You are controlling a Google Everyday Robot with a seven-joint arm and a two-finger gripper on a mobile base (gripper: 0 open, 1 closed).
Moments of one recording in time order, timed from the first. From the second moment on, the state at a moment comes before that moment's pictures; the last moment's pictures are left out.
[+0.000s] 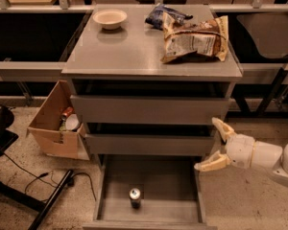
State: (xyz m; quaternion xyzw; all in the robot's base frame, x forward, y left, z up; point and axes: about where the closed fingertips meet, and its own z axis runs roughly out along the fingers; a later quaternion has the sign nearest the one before) arm 0.533 -0.202 0.675 -0.44 0.66 0.26 0.55
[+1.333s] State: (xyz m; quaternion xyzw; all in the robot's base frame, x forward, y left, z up) arm 0.539 -0.178 0.469 -0.45 0.68 0.32 0.49
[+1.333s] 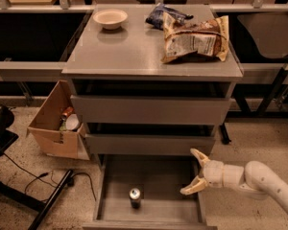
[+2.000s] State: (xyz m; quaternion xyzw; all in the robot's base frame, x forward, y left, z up) arm 0.557 -0.146 0.363 -0.45 0.66 0.34 0.50
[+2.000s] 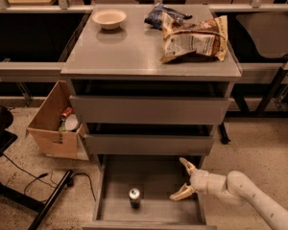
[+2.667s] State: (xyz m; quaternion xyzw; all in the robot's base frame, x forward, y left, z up) arm 0.550 -0.069 0.308 -0.50 0.64 0.37 0.45
